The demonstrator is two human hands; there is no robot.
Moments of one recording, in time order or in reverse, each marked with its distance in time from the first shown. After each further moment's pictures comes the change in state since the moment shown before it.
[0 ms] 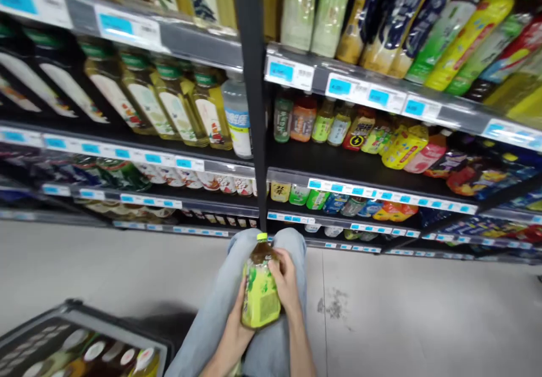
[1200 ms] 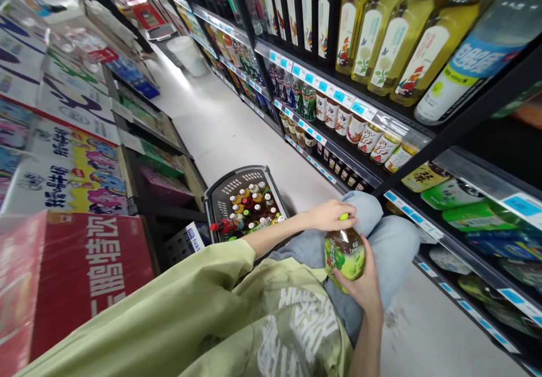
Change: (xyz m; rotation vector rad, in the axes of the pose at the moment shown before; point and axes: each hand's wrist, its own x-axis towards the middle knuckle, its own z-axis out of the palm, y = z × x) left_hand 0.064 0.147 -0.114 0.408 -0.211 0.307; right_hand -0.070 0.015 -0.029 -0.479 -0.468 -0.092
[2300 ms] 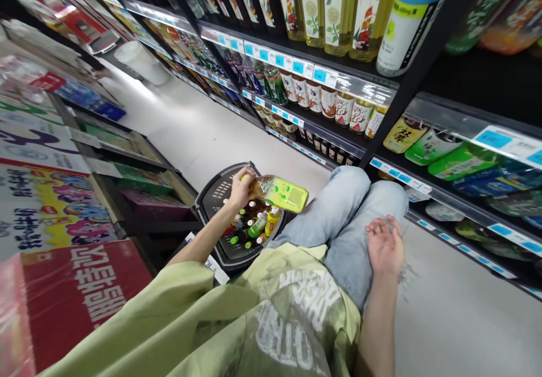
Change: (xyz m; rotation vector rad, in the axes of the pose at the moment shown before) left_hand -0.143 -0.062 -0.083 -0.452 0.874 -0.733; right_hand 0.013 0.009 -0.032 1.047 0.522 0.321
